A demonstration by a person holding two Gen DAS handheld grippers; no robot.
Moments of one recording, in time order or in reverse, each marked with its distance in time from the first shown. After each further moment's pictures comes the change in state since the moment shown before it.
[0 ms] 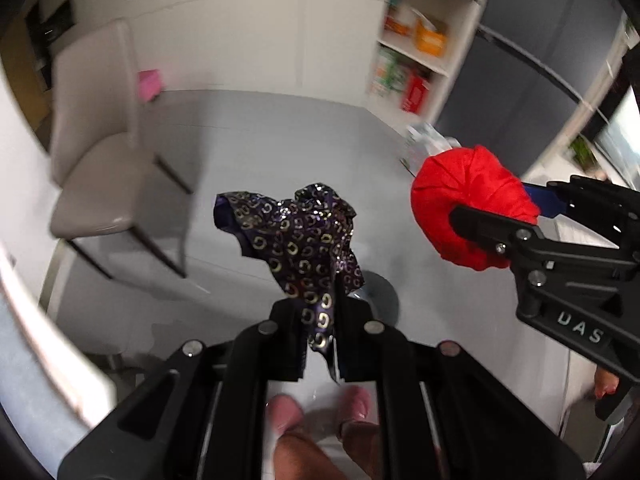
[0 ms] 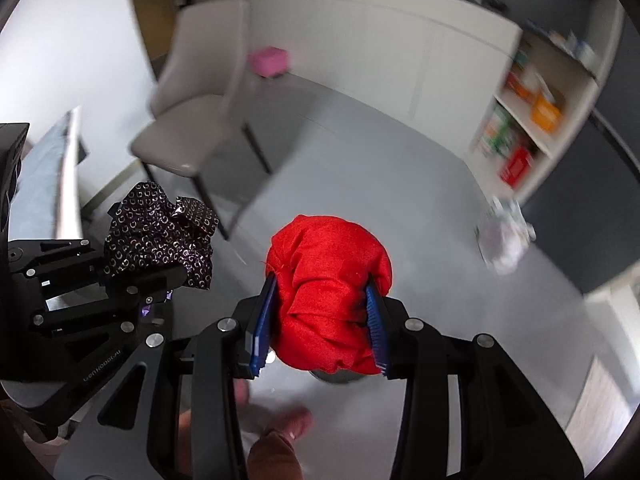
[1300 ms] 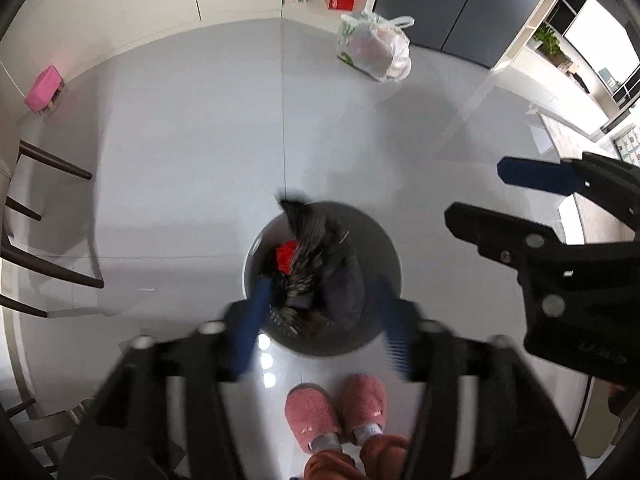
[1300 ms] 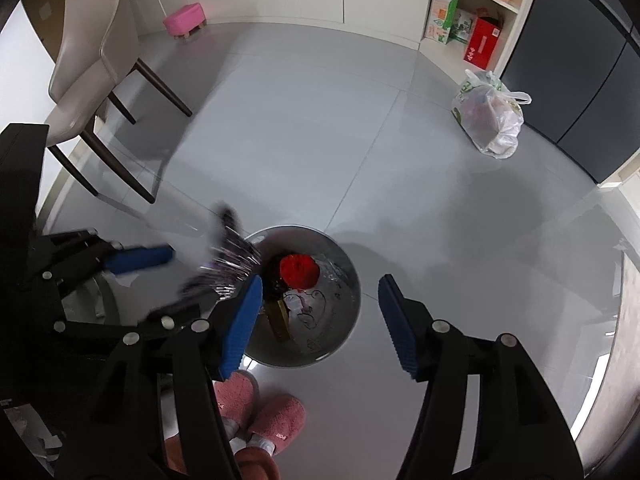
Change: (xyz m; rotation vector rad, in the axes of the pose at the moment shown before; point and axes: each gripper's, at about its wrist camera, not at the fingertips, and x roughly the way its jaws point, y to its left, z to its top) left arm 0.297 -0.064 -0.070 0.229 0.197 -0.127; right arm 0.232 -0.109 -0.157 0.246 0.158 -0.071
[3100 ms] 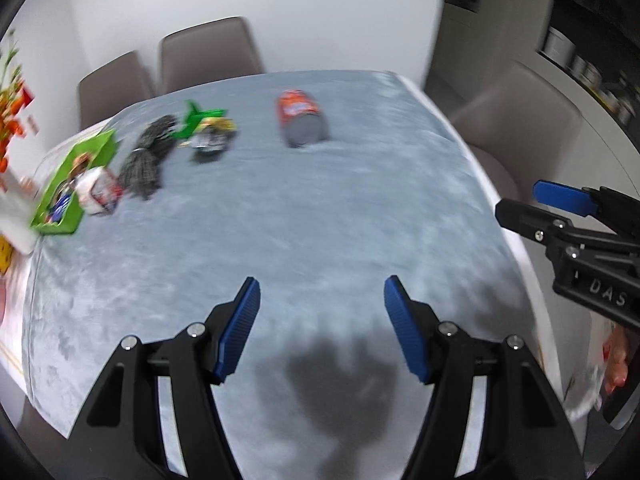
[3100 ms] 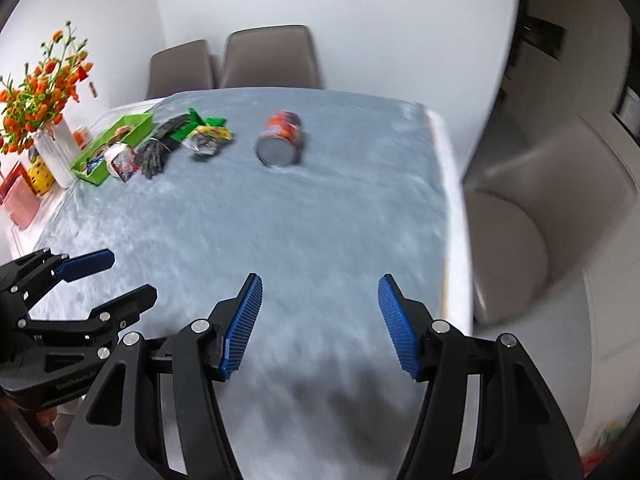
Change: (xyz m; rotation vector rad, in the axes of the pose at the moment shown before) left arm -0.573 0.289 -0.392 -1.382 -0.309 0.773; right arm -0.341 0.675 0.047 -1.187 -0.168 0.670
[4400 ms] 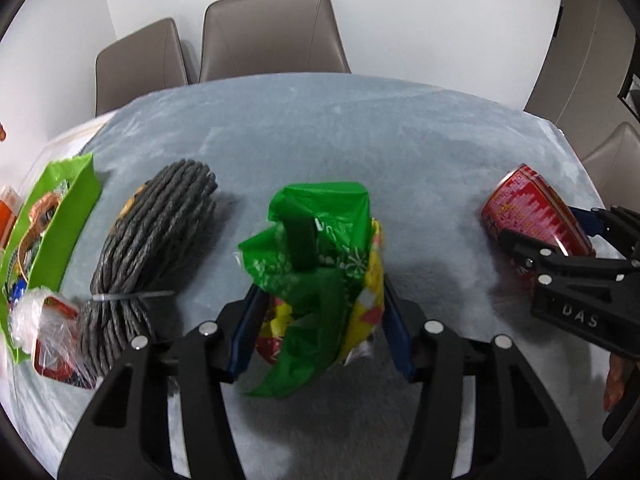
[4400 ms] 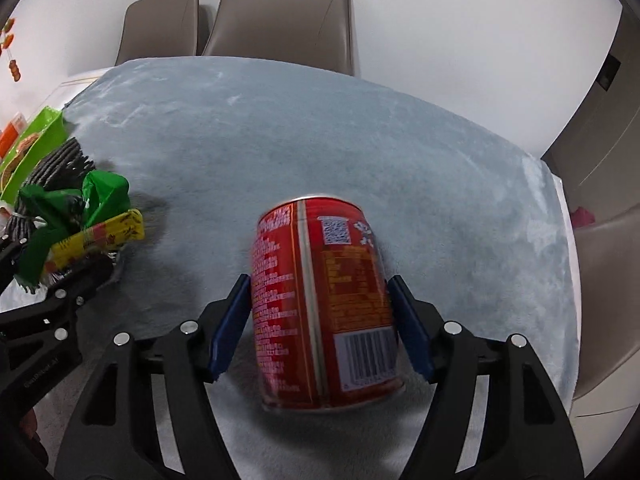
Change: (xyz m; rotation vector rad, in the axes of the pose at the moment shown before) left arm 0.227 0.156 0.166 -0.098 0.014 0.119; right arm 0.278 0.041 0.178 -0.104 0.136 -0.034
